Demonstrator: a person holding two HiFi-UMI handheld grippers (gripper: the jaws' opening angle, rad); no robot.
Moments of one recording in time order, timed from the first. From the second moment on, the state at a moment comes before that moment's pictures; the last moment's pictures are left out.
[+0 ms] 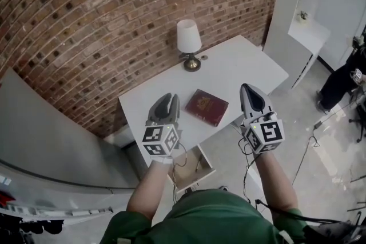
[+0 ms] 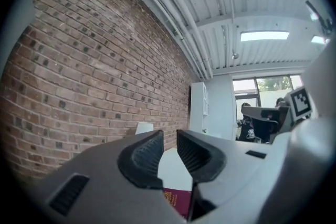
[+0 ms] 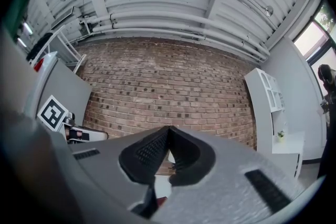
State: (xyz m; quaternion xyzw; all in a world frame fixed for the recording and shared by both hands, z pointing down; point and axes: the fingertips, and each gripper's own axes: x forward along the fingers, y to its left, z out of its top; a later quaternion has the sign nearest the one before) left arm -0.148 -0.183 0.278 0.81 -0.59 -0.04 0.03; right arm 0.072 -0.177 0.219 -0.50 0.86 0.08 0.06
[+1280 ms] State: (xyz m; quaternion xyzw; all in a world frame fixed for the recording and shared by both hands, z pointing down) left arm -0.151 -0.193 0.290 0.81 -0.58 -0.04 0.03; right arm 0.059 -0.191 0.234 -0.50 0.86 0.08 0.06
